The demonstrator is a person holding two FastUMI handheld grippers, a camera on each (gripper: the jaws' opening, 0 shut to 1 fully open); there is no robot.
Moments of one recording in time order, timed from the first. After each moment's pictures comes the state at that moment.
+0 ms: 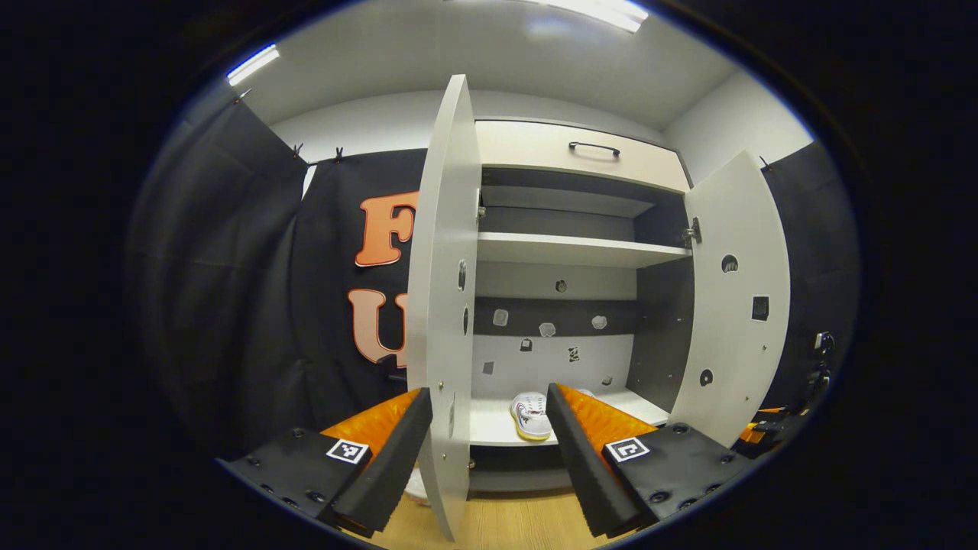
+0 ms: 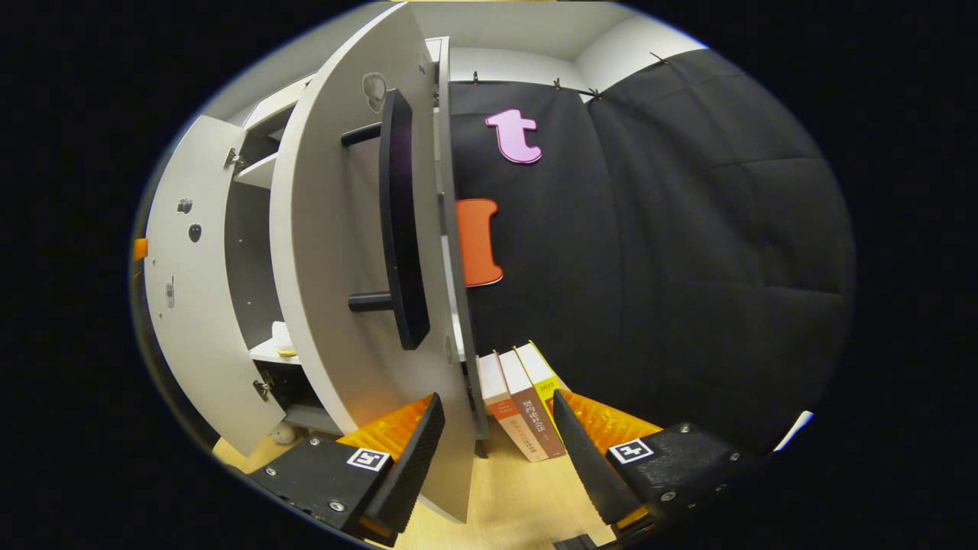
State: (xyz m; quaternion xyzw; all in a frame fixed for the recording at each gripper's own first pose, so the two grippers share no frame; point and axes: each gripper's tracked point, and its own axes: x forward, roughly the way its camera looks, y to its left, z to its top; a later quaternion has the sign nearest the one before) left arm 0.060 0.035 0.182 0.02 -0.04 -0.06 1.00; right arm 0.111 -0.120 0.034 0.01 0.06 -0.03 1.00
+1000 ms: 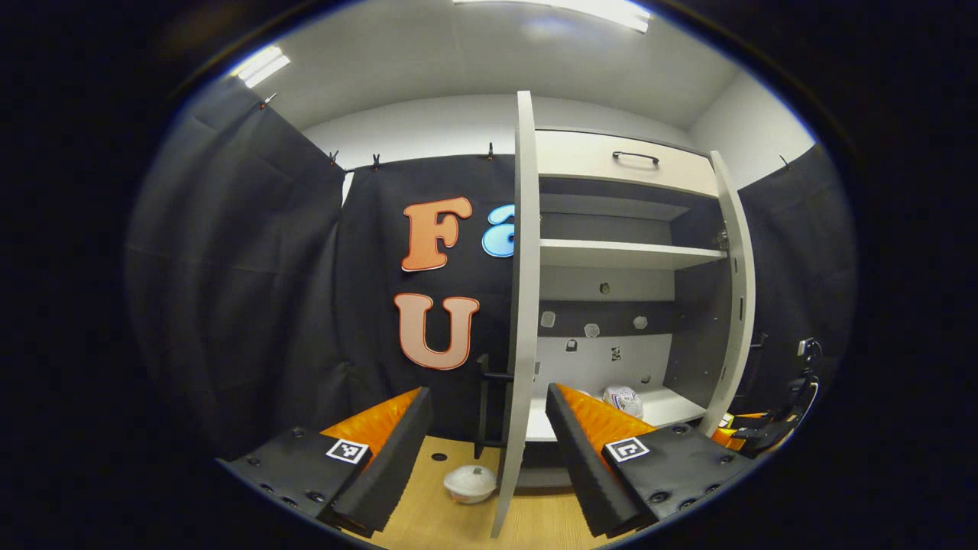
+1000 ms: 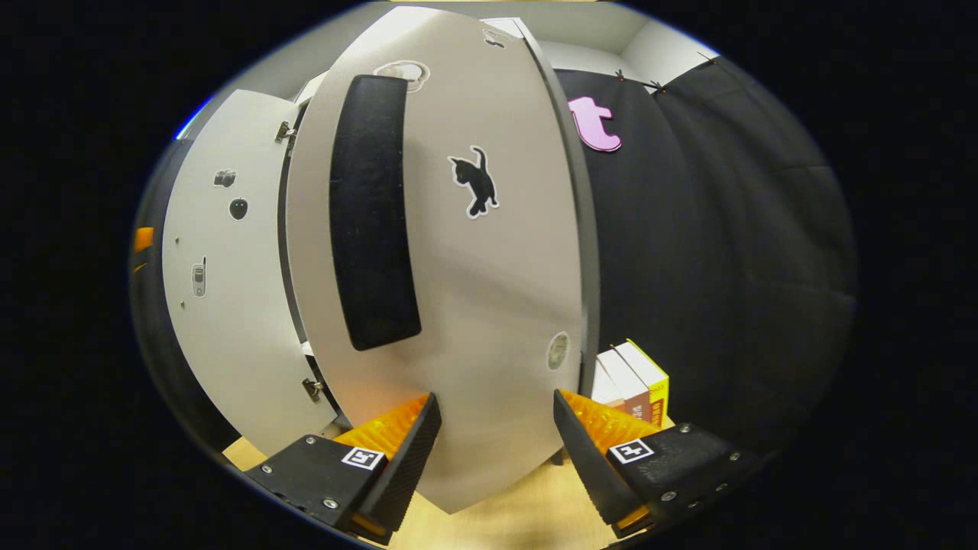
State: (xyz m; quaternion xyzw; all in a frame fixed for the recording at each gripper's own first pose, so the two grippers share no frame) left arm 0.034 0.109 0.191 0.03 -0.05 0.01 1.00; right arm 0.175 0.003 0.012 -0.01 0.08 0.08 0.99
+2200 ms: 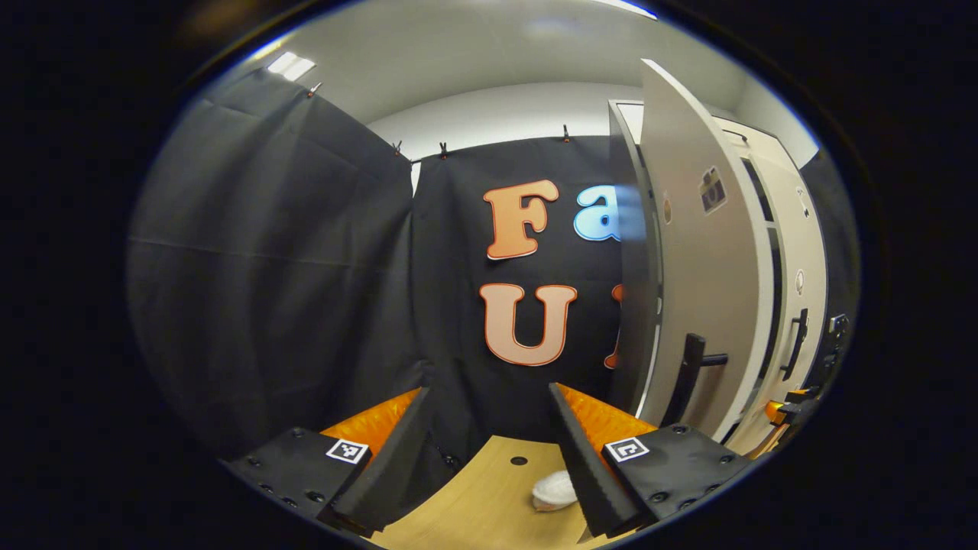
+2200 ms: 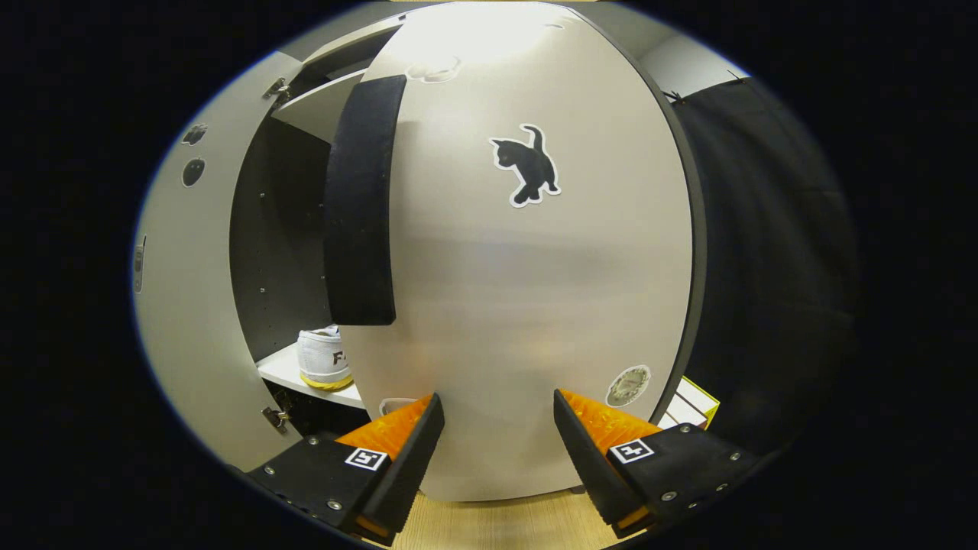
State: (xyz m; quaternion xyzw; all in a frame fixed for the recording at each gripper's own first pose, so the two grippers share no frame) left arm 0.093 0.266 0.173 0.05 -0.04 0.14 0.99; right arm 0.206 0.027 0.012 -0.04 0.06 0.02 1.00
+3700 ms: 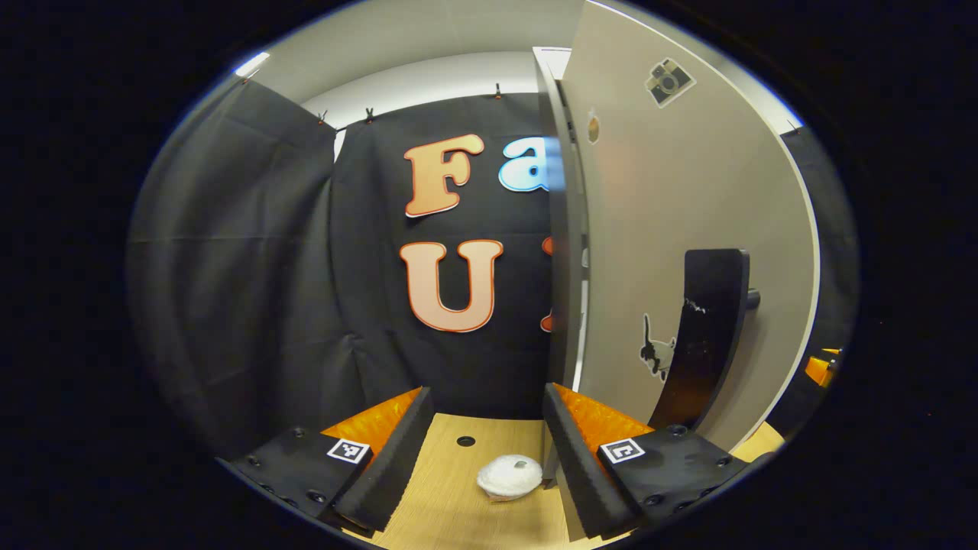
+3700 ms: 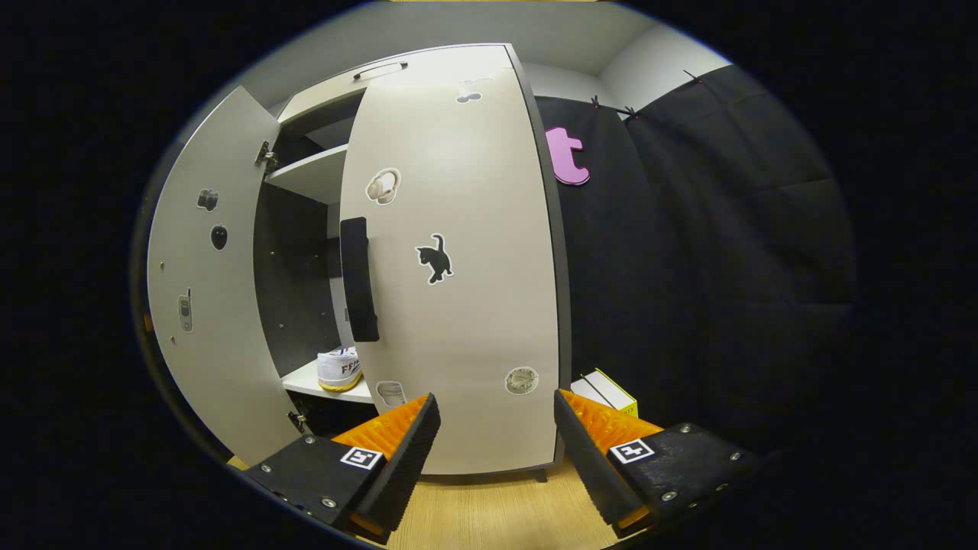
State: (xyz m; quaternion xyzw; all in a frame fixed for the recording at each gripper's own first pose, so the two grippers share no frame) left arm 0.163 0.152 0.104 0.05 0.03 0.02 1.00; right arm 0.084 -0.047 0.067 0.00 0.01 0.00 1.00
